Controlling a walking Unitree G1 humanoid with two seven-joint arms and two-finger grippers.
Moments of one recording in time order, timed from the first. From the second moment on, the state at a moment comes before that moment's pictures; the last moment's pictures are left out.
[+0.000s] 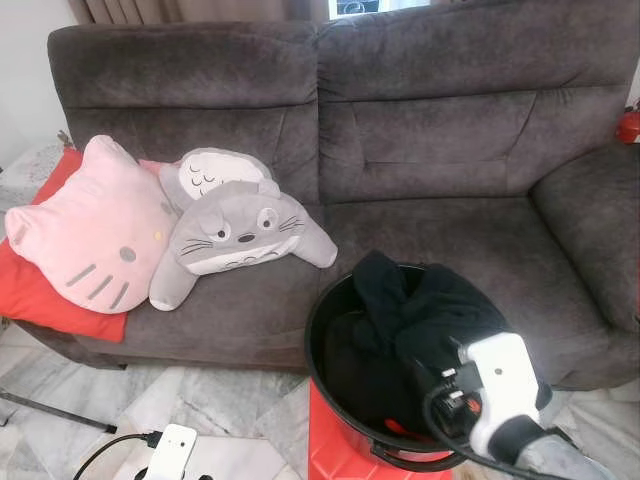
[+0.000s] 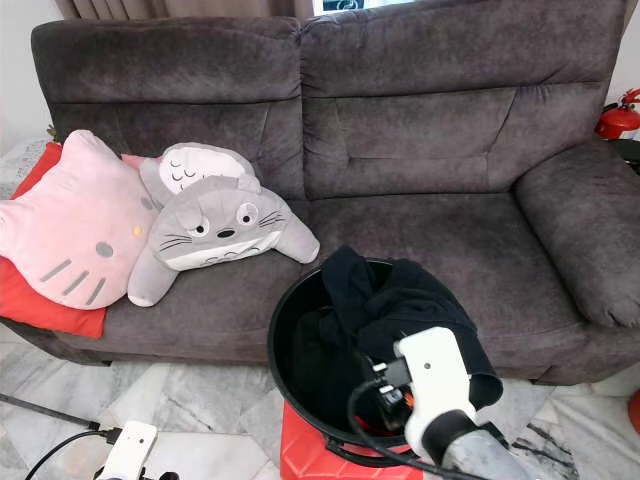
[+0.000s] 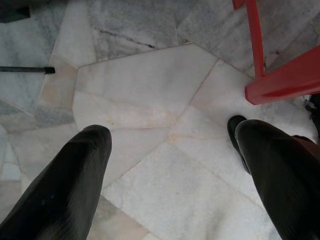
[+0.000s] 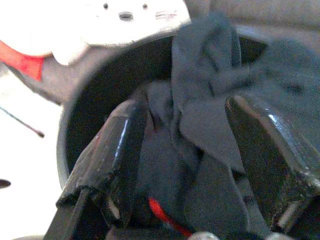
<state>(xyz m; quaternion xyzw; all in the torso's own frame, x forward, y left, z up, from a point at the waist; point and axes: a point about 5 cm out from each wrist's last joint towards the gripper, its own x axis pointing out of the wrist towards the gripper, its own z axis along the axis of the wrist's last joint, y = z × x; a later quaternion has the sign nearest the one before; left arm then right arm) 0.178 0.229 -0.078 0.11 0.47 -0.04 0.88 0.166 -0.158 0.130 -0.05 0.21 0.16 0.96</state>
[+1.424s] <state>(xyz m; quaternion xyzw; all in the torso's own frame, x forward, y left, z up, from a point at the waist) 0.178 0.228 -0.078 0.12 0.47 -0.04 0.87 0.164 -0.174 0.091 0.01 0.33 0.13 0.94</state>
